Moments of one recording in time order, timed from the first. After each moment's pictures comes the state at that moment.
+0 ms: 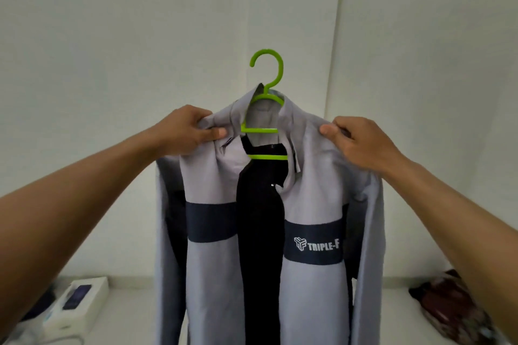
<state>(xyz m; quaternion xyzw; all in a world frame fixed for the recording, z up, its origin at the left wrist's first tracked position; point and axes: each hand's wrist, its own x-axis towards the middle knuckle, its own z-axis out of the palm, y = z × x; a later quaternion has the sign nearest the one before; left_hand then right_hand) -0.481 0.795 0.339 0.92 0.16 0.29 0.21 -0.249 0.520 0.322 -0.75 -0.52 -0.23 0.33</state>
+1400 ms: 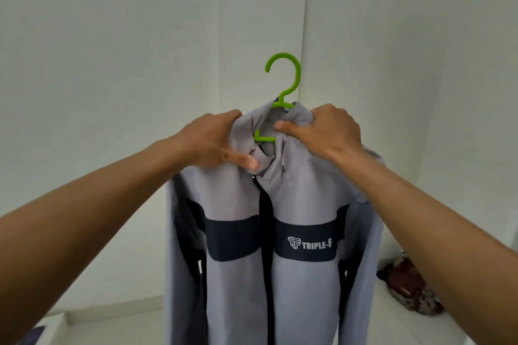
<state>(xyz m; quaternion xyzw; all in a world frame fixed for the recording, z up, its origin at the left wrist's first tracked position) -0.464 0.783 0.345 0.96 0.05 0.26 0.08 -0.332 0.582 0.346 -0.85 -0.31 -0.30 0.30</state>
